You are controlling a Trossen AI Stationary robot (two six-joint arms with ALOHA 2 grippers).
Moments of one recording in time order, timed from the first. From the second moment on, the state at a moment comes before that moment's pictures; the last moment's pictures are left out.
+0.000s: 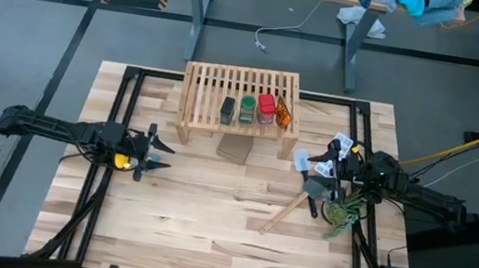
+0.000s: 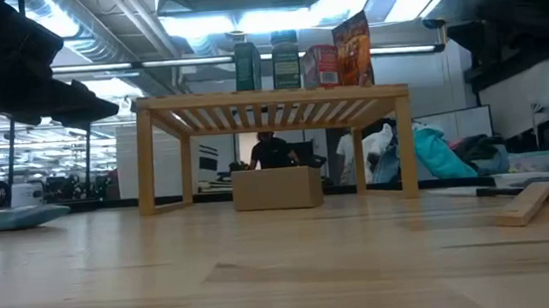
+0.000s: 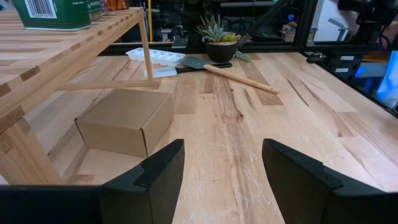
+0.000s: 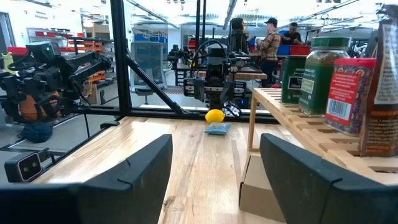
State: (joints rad) left arm -0.05 0.23 0.01 0.01 -0.03 0.02; right arm -0.24 0.01 0.01 0.10 -0.36 -0.01
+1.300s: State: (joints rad) left arm -0.05 0.23 0.01 0.01 -0.03 0.02; right arm -0.34 0.04 0.01 0.07 -0.35 -0.01
